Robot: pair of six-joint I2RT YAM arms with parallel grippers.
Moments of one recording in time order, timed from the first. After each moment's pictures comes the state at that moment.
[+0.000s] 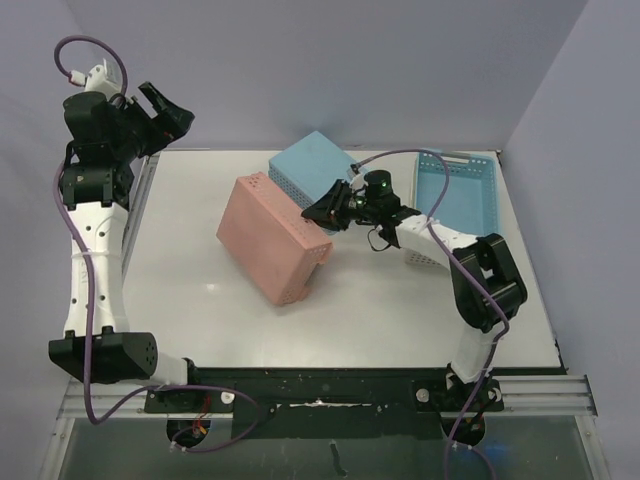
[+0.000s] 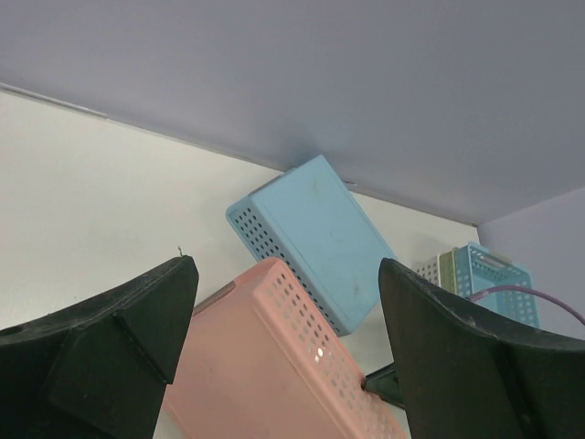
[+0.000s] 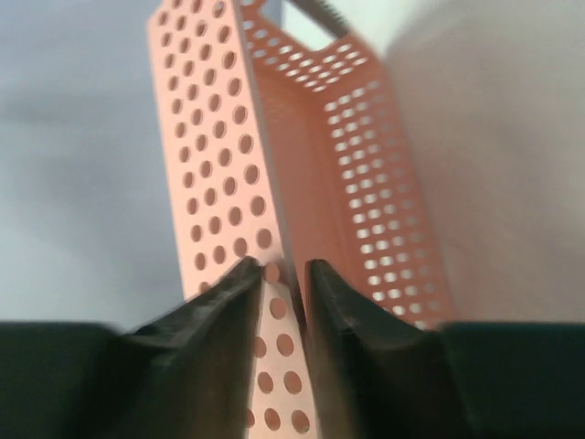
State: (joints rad) left arm 0.11 1.44 1.79 -0.56 0.26 -0.53; right arm 0.50 1.85 1.20 0.30 -0.67 1.18
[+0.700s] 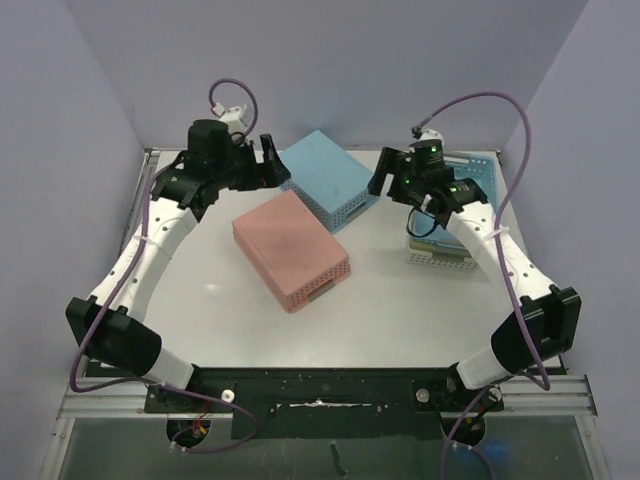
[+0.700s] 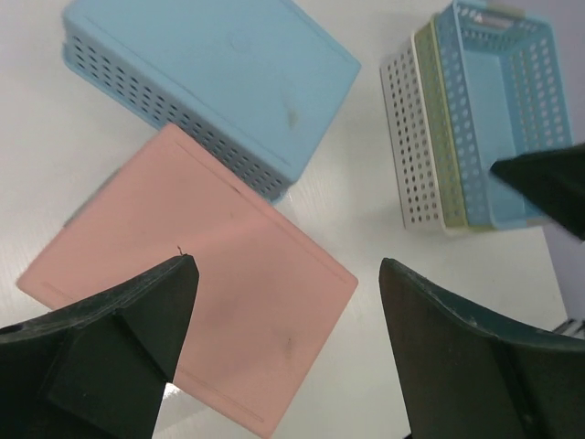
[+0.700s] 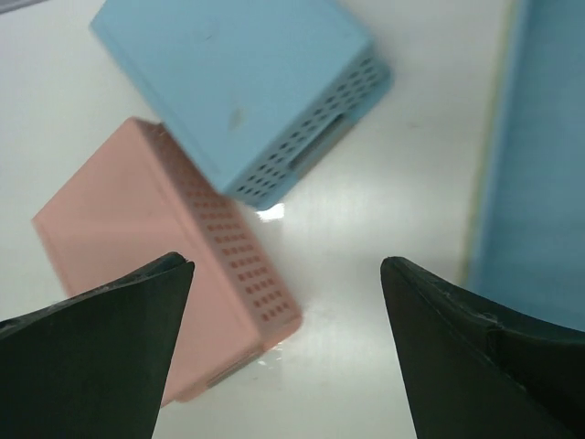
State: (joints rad) left arm -0.33 1.51 1.62 -0.59 0.20 -0.43; right arm 0.39 1.54 1.46 -0.56 0.03 0.51
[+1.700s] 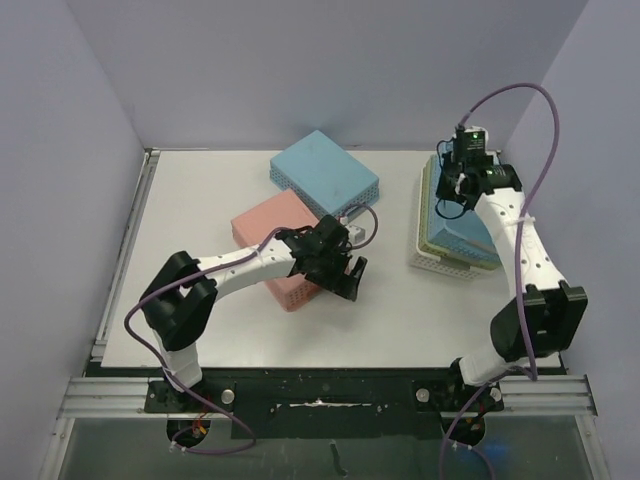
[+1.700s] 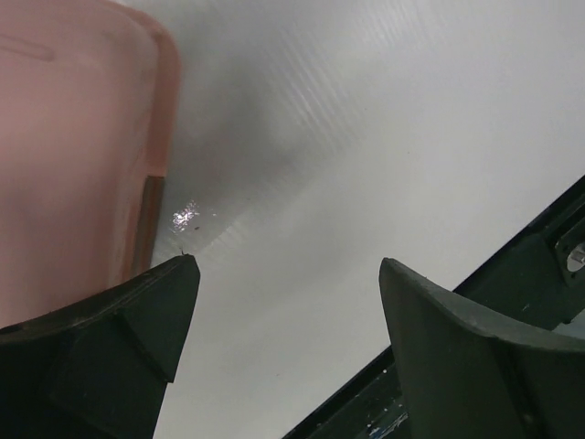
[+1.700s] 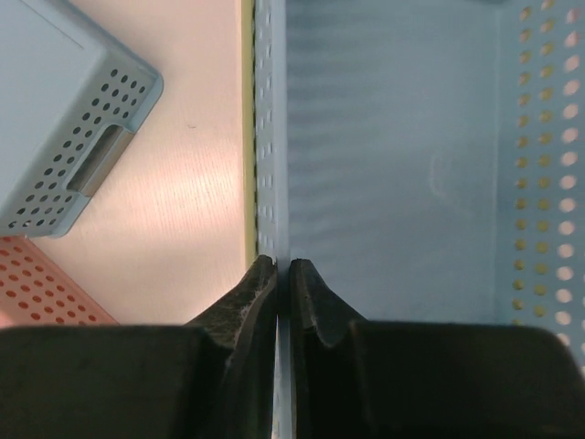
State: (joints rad) left arm -0.89 1.80 1.30 -0.51 0.19 -0.38; right arm 0.13 1.61 1.56 -0.80 0.19 0.26
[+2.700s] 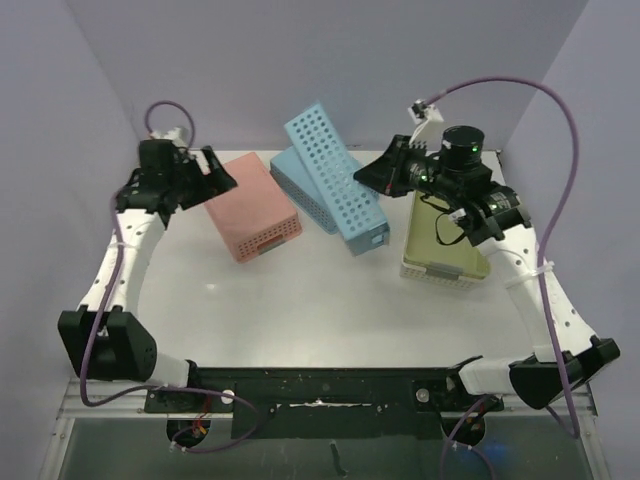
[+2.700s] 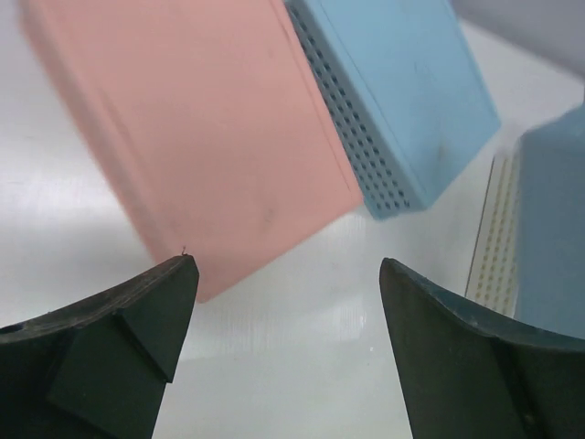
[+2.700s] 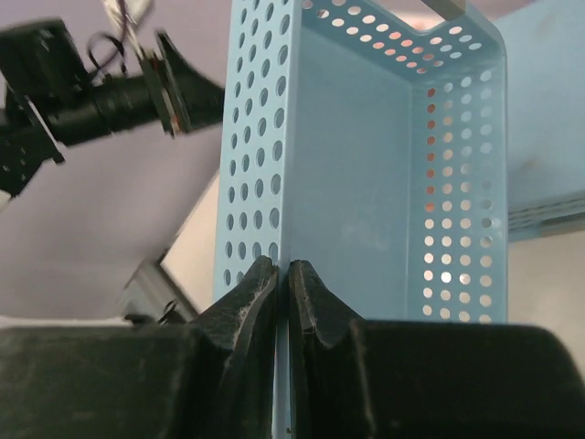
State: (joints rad) left arm -0.12 1.49 1.38 -0.56 0.24 -0.44; right arm 0.40 1.32 1.67 -0.61 -0.38 0.44
